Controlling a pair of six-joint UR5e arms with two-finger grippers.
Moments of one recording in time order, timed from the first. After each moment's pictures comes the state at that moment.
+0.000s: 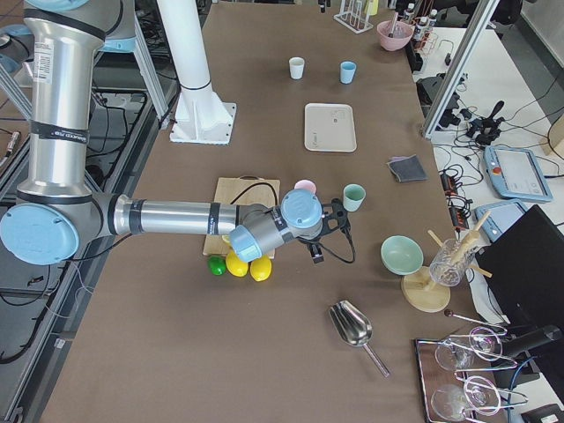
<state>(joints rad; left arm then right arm) -1.33 -1.56 -1.70 -2.04 -2.40 -0.26 1.38 -1.70 1.69 -0.97 2.55 0.27</state>
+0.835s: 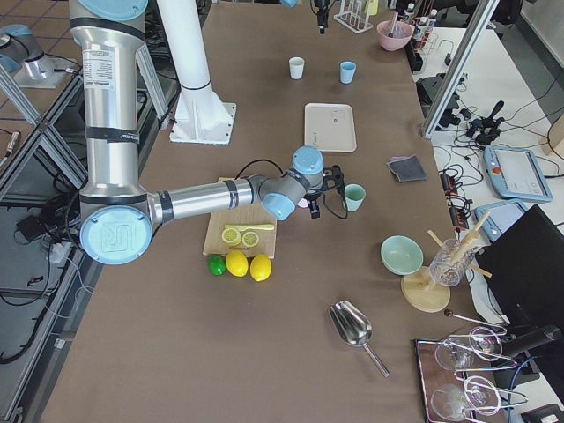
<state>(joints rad) -1.12 -1.61 -1.78 -2.12 -2.28 -0.65 0.98 -1.57 1.70 -0.86 2.28 0.74</state>
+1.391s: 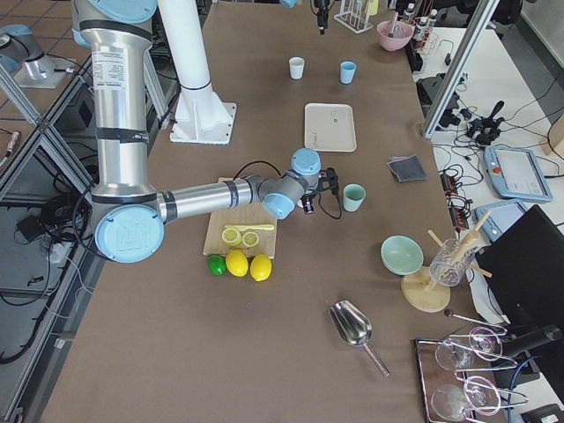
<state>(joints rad) -1.11 -1.62 -1.79 -2.12 -2.28 -0.67 0.92 -1.57 1.67 -0.86 2.27 0.75</state>
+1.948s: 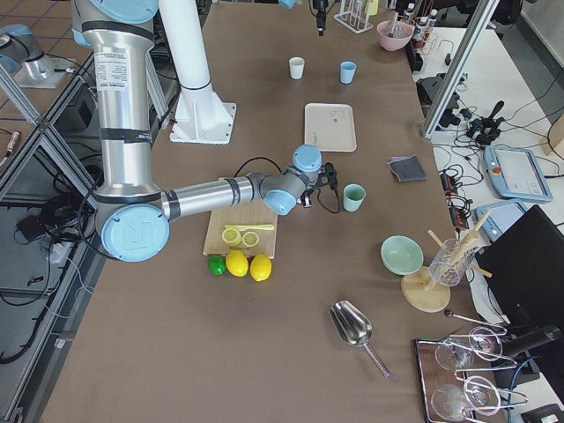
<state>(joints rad) -1.08 -1.61 -1.80 -2.12 -2.28 -0.76 0.91 -1.54 1.68 -0.86 2.33 0.75</state>
